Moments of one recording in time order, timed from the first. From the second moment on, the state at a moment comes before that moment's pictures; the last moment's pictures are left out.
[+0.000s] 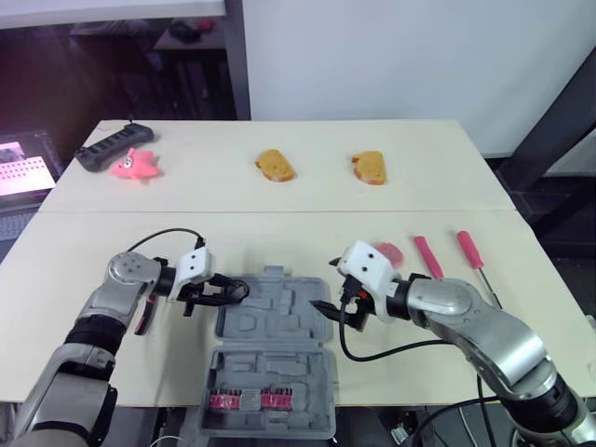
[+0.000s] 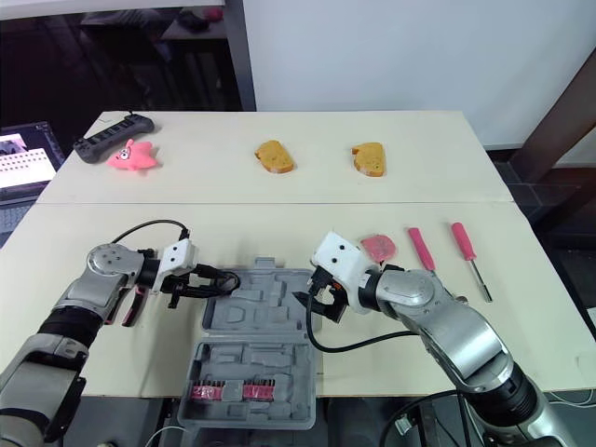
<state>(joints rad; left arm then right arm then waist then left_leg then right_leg) -0.55 0.65 -0.18 0.69 -0.09 -0.27 -1.39 -0.33 -0.65 0.27 -0.69 0.35 0.99 0.54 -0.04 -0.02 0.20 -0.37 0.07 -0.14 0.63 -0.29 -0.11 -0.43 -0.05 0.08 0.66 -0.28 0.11</state>
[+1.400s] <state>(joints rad) -0.13 1.19 0.35 1.03 -0.26 -0.17 -1.26 0.50 -0.71 -0.66 -0.28 0.41 0.28 1.01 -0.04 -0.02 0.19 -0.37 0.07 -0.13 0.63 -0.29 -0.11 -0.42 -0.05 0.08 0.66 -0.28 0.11</state>
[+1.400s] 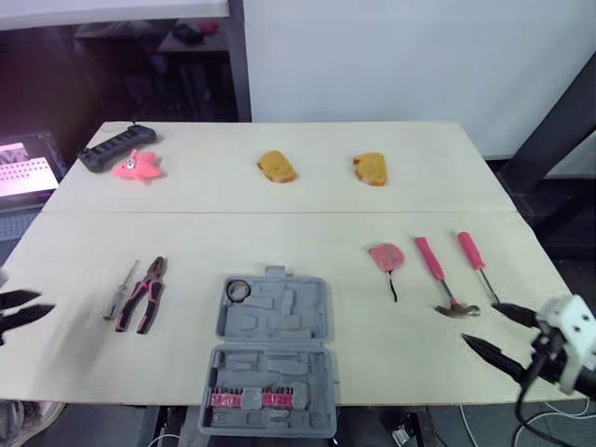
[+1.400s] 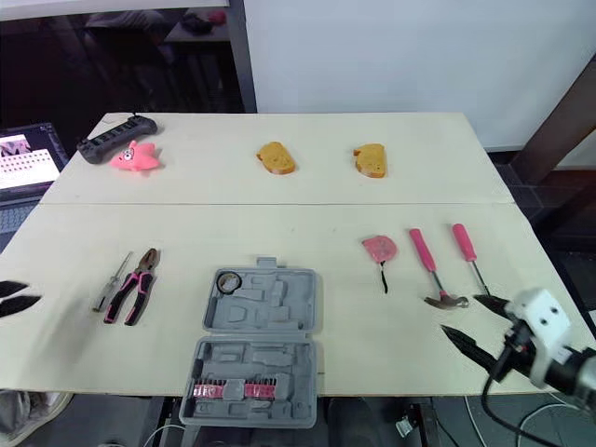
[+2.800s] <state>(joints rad) 0.14 0.83 0.26 -0.19 -0.58 0.21 -1.28 0.04 -0.25 -0.06 -0.49 0.12 0.82 0.08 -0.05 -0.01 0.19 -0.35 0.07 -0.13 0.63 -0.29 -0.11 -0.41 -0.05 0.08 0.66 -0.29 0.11</state>
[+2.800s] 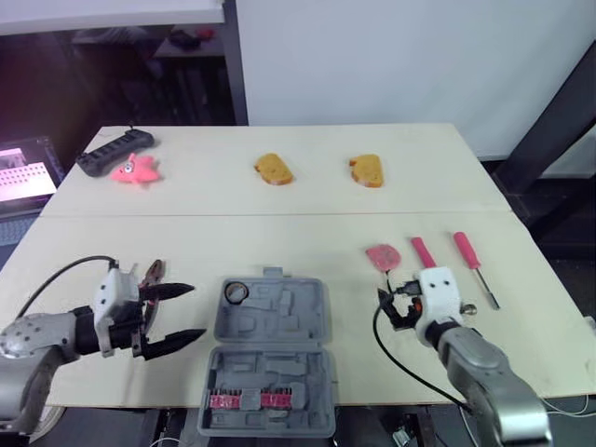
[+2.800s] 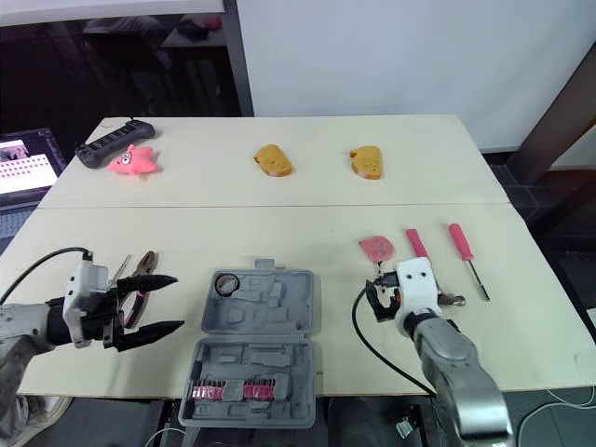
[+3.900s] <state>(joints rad) 0.12 0.84 0.16 -0.25 -0.55 0.21 -1.30 -0.11 -0.19 -0.07 -0.22 0.09 0.79 0.05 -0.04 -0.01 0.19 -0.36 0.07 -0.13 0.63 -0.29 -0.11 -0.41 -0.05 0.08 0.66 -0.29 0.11</state>
